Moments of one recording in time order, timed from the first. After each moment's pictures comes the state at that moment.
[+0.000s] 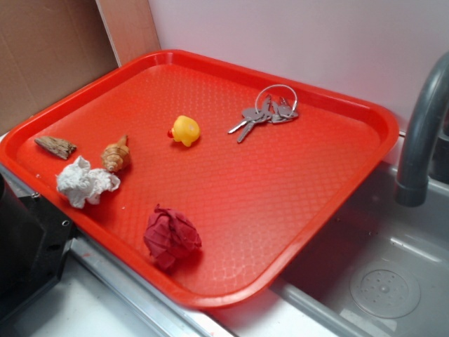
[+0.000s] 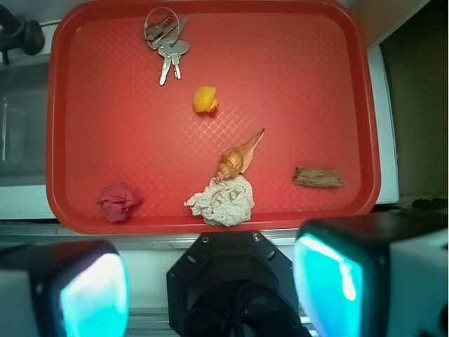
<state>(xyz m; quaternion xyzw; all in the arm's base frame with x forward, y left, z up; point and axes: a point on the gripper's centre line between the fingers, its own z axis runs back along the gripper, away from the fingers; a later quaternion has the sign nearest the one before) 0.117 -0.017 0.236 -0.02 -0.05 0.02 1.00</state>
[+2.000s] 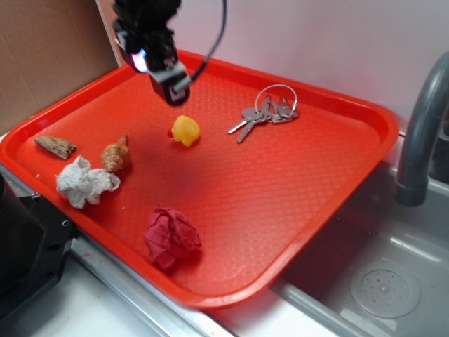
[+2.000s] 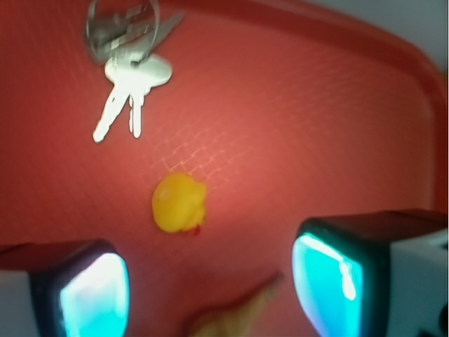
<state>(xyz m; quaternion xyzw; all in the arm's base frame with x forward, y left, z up) 0.234 -0.006 0.086 0.03 -0.04 -0.11 0.99</state>
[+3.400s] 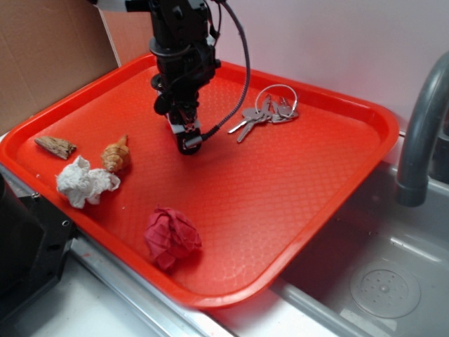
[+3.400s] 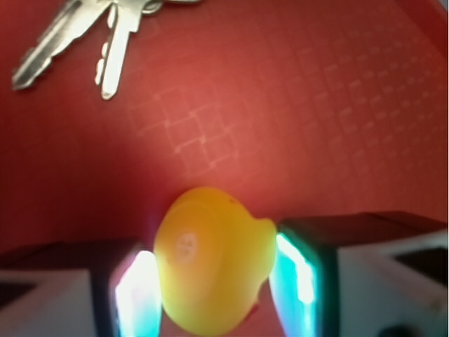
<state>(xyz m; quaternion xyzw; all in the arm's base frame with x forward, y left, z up) 0.238 -0.002 0.032 0.09 0.01 -0.19 0.98</state>
